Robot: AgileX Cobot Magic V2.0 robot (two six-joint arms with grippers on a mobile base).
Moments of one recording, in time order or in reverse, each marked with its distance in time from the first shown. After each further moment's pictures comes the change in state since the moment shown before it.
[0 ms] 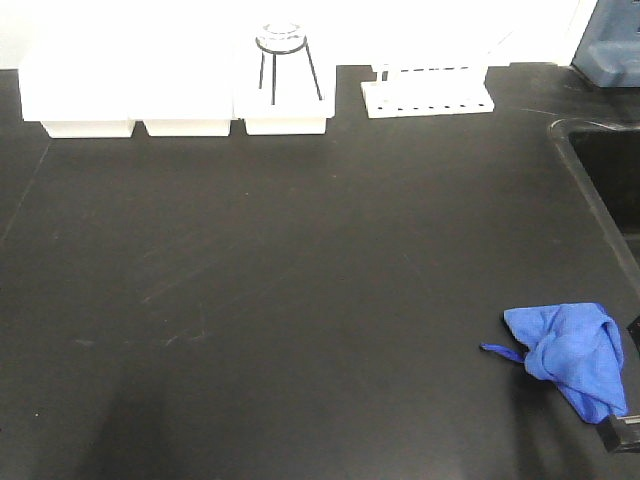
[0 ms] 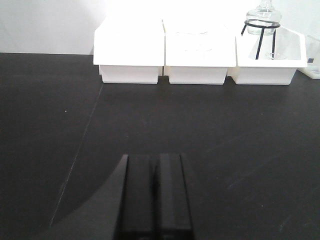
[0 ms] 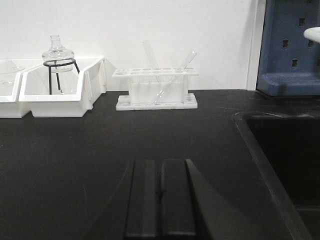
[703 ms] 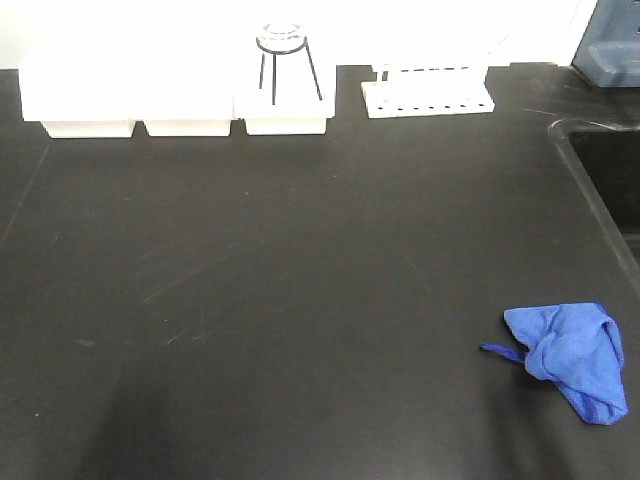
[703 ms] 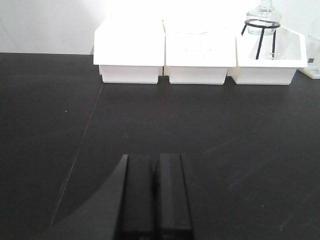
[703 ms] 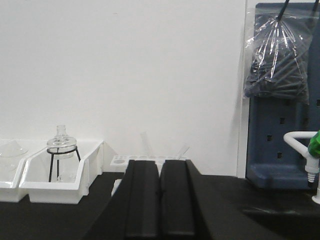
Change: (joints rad) left arm 0.000 0.000 0.000 0.000 0.000 0.000; right arm 0.000 0.153 -0.311 0.001 -0.039 -0.044
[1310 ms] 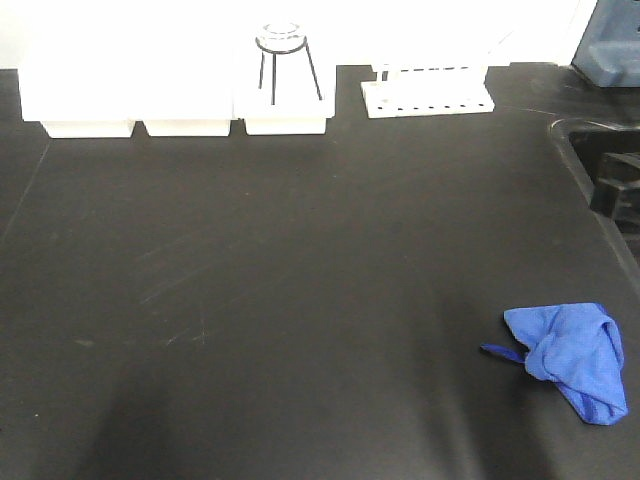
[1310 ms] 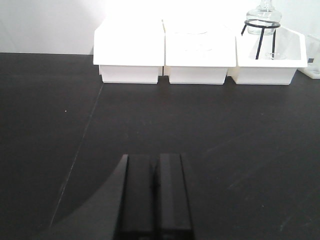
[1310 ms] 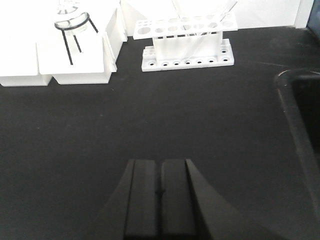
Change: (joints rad) left arm 0.000 0.000 0.000 0.000 0.000 0.000; right arm 0.000 0.696 -0.435 0.104 0.368 0.045
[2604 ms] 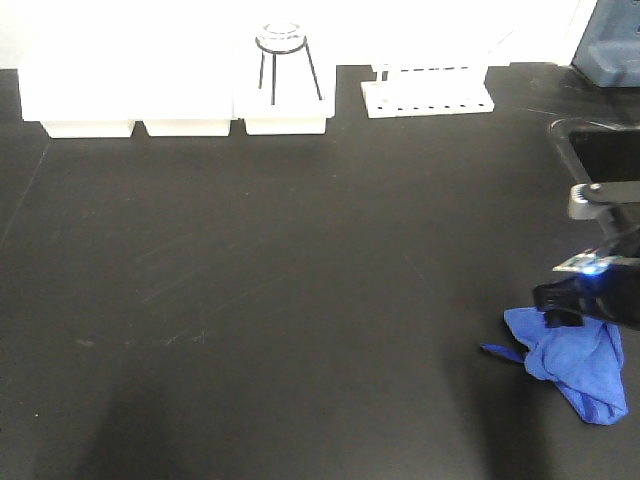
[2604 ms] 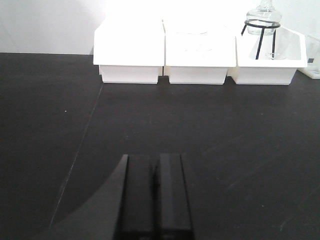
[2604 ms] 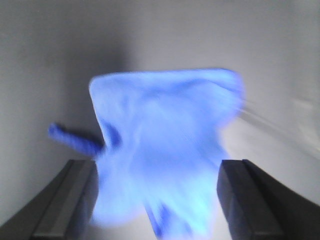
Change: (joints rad) left arm 0.000 0.000 0.000 0.000 0.000 0.000; right arm 0.000 0.495 -0.004 -0.356 0.315 0.221
